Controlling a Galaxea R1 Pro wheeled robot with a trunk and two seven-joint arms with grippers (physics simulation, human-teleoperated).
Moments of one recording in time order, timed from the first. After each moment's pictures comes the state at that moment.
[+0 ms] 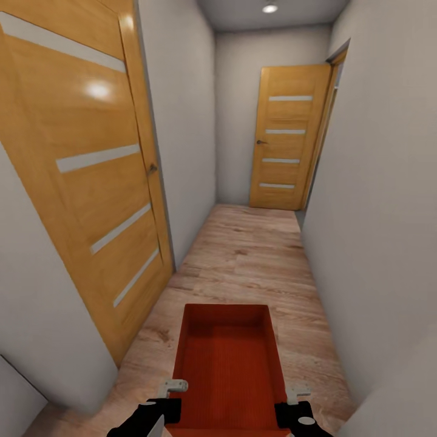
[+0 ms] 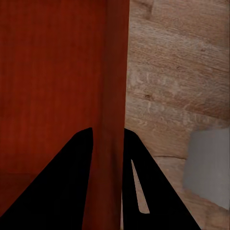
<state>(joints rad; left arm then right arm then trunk) -0.48 -0.13 0.00 -0.31 0.00 0.19 0.08 -0.49 0.01 0.57 -0.21 -0.48 -0.05 -0.21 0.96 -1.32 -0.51</state>
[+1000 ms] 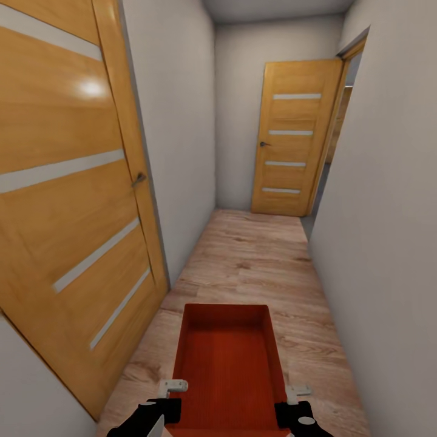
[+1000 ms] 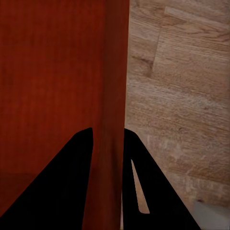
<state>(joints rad) -0.48 -0.13 0.00 -0.31 0.00 0.19 0.08 -0.49 0.01 0.57 -0.21 -0.48 -0.05 -0.21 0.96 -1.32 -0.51</state>
